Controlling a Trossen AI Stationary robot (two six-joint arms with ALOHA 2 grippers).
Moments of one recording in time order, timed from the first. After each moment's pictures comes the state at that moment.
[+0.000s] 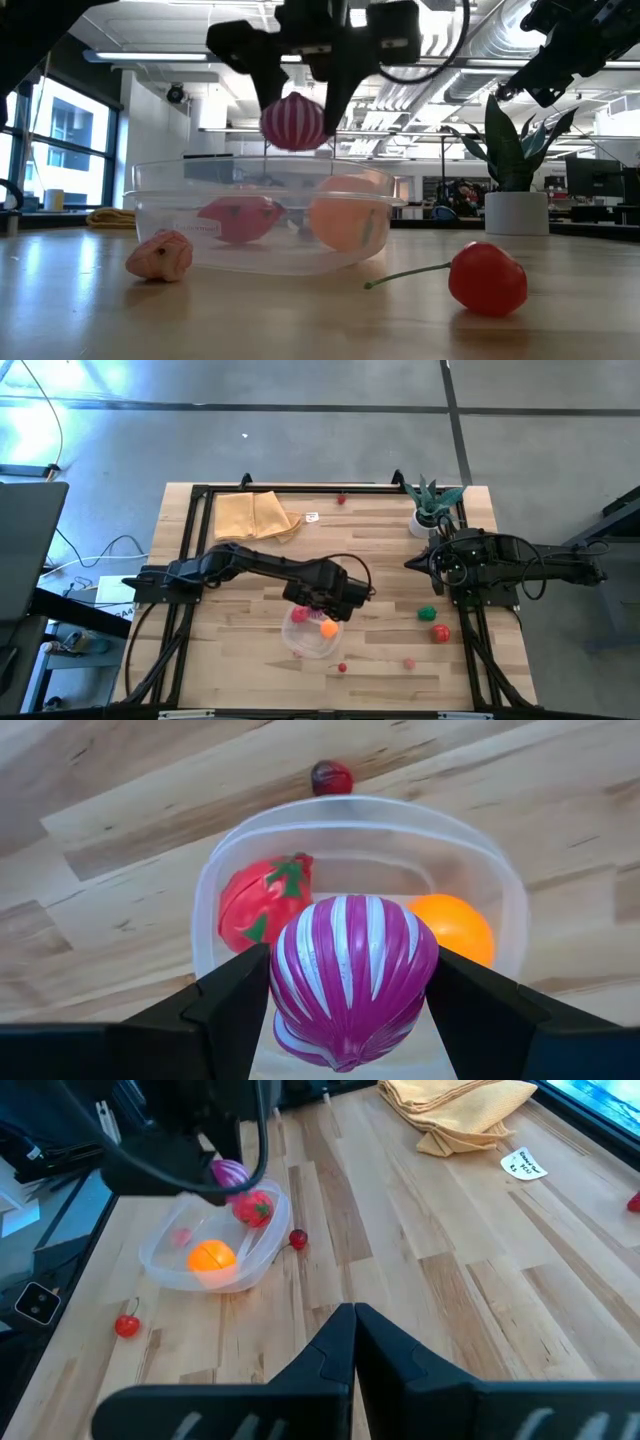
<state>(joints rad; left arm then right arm) -0.06 2.33 2.25 -1.54 0.04 -1.42 -0.07 0.44 0.49 -0.52 -0.06 0.21</state>
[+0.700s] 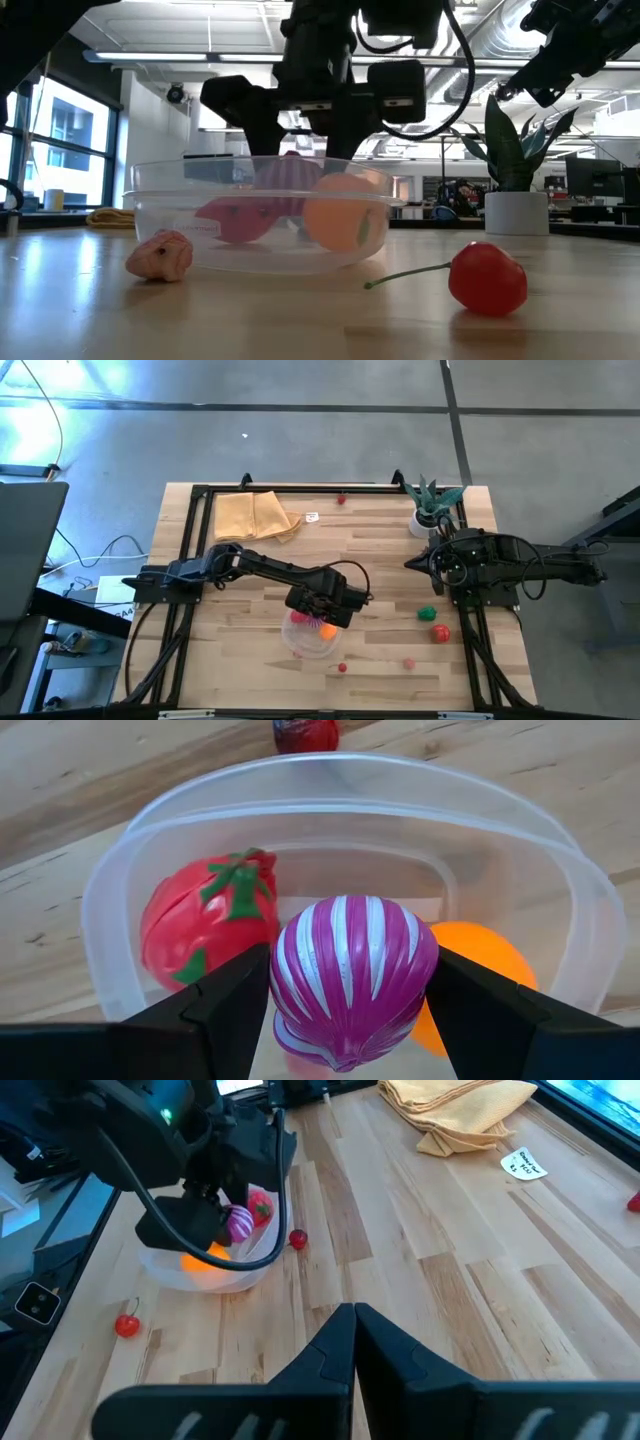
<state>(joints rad) -0.06 2.33 2.03 -1.32 0.15 -1.39 -0.07 0.44 0.49 -0.52 -0.06 0.21</state>
